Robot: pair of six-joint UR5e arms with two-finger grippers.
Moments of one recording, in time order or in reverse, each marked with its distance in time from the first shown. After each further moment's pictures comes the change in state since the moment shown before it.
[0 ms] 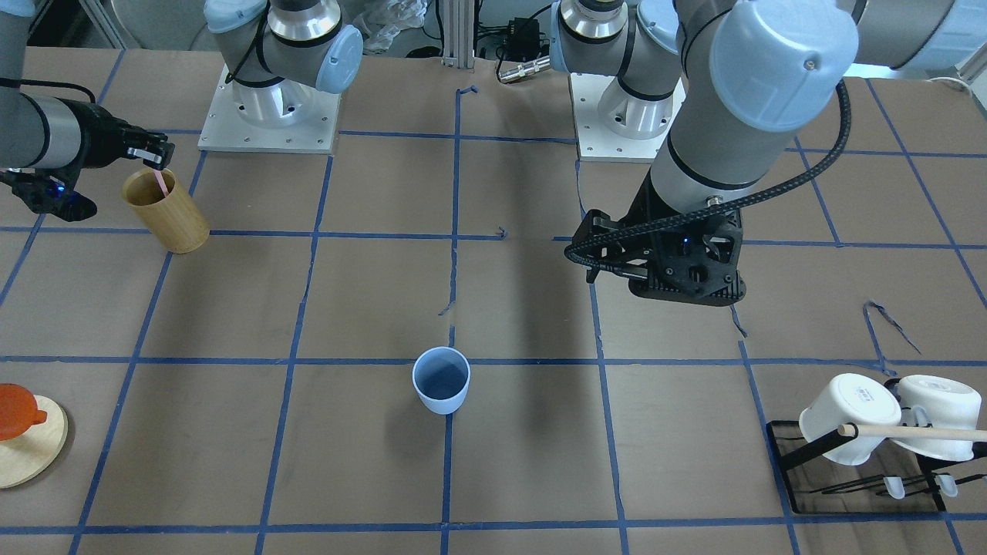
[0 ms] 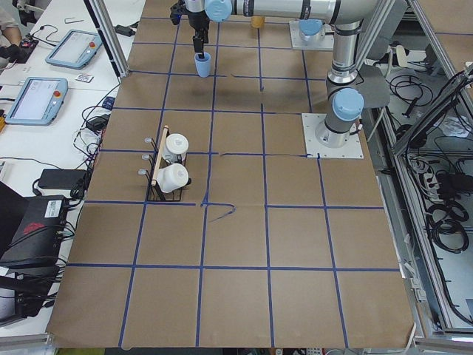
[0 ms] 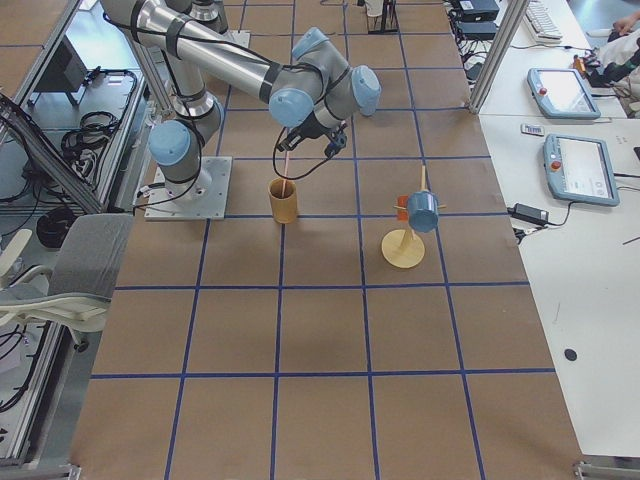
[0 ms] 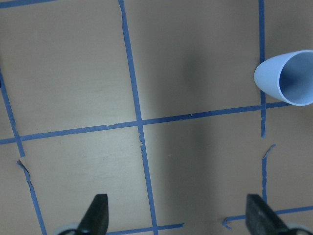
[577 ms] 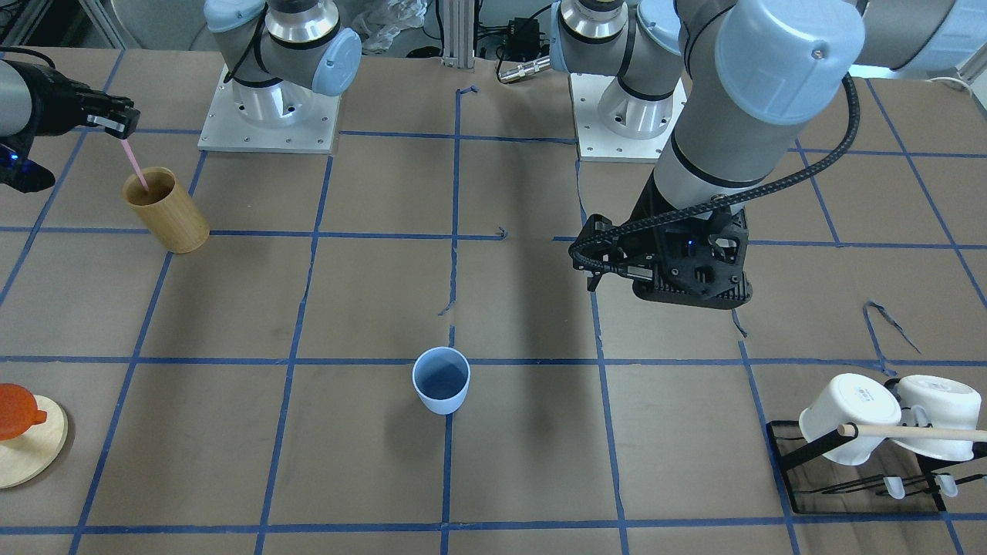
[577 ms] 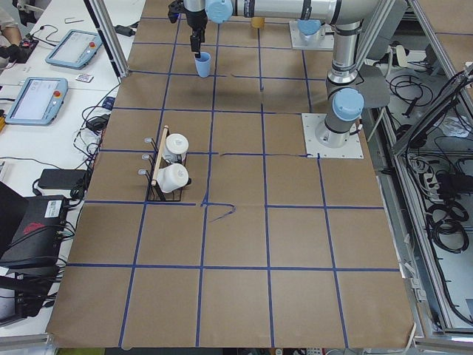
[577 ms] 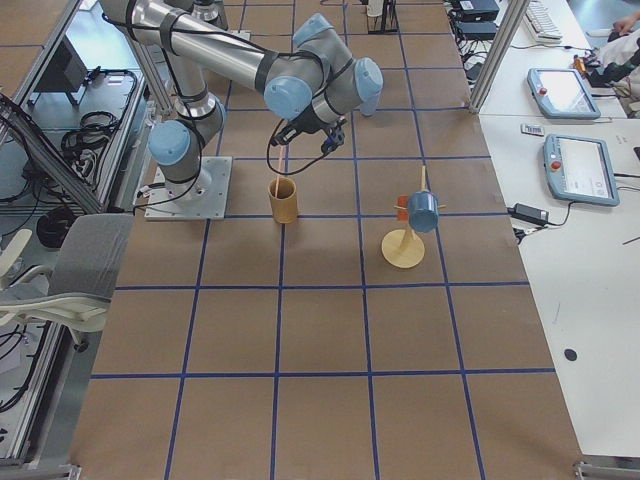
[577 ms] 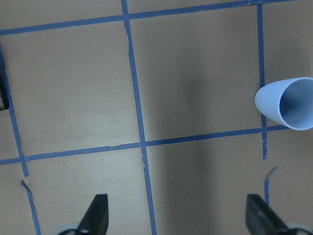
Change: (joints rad) left arm 0.000 0.001 -0.002 0.033 -0.008 0.000; right arm -0.039 -0.003 -0.123 0.172 -0.057 0.001
